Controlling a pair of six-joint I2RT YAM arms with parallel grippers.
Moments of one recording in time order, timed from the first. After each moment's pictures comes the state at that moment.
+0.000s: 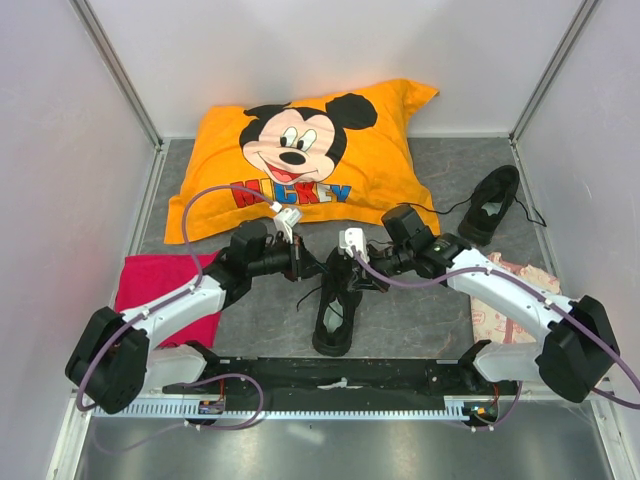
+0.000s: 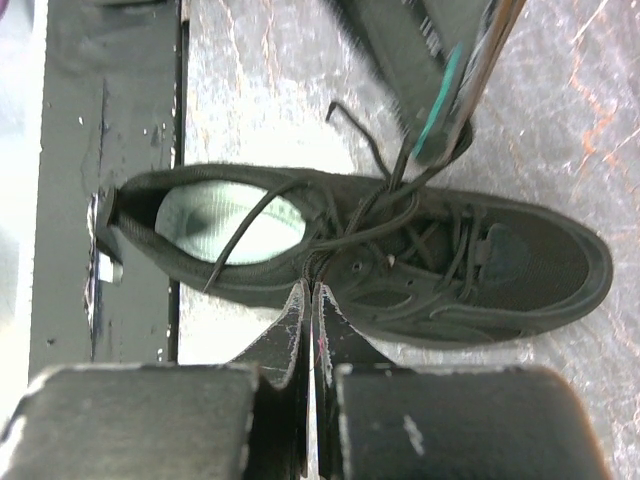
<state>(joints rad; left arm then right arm) -0.58 1.20 0.57 0.23 0.55 -0.54 0.69 1.28 0.92 -0.47 -0.73 -0.53</state>
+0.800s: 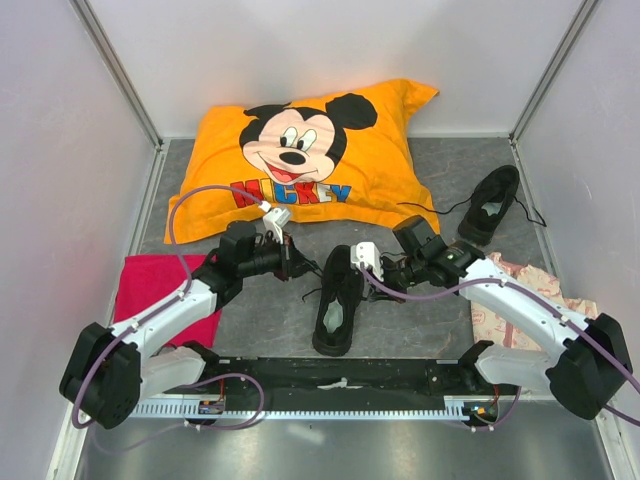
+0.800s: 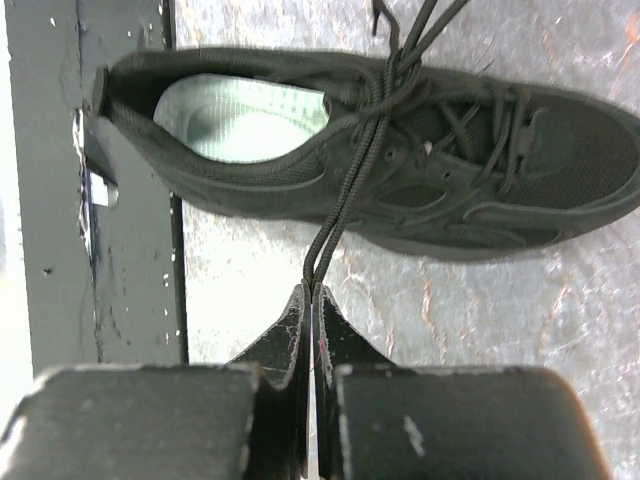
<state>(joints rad) -0.52 1.12 0.55 0.16 0.55 -0.46 0.66 1.18 0.87 -0.65 -0.64 -0.62</state>
